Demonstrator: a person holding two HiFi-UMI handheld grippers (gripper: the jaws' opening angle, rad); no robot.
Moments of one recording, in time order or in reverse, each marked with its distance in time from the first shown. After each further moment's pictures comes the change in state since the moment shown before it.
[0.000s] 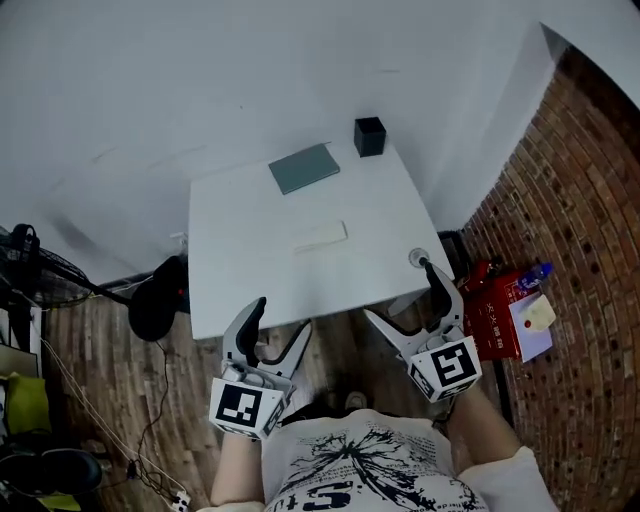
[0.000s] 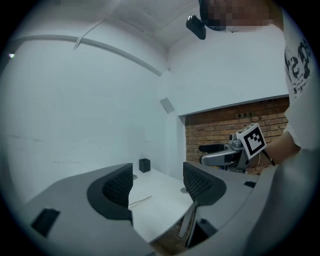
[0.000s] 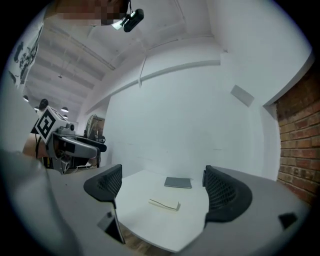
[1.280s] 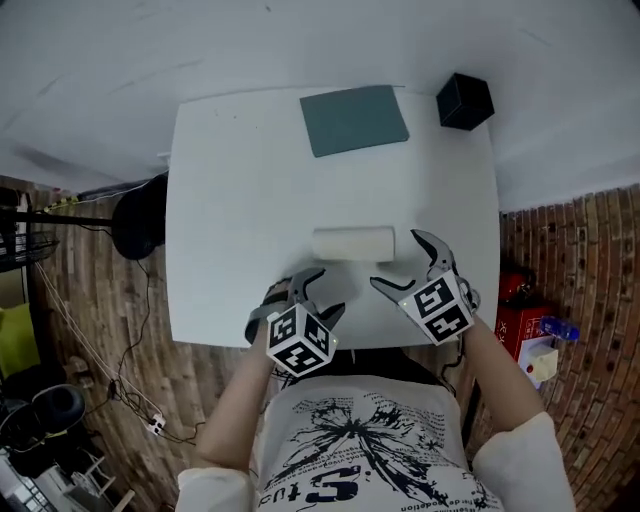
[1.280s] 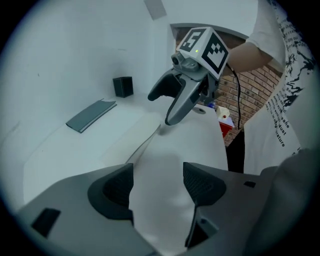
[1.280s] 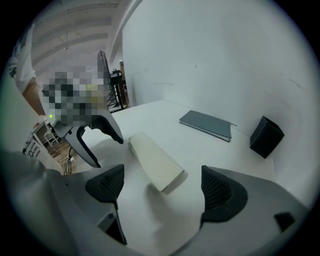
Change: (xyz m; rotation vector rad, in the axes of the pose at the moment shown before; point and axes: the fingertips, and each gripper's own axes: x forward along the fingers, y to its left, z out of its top) left arm 0.239 0.121 -0.272 0.176 0.801 -0.330; right arm 0.305 -0.060 -0.245 -0.182 0.766 0.457
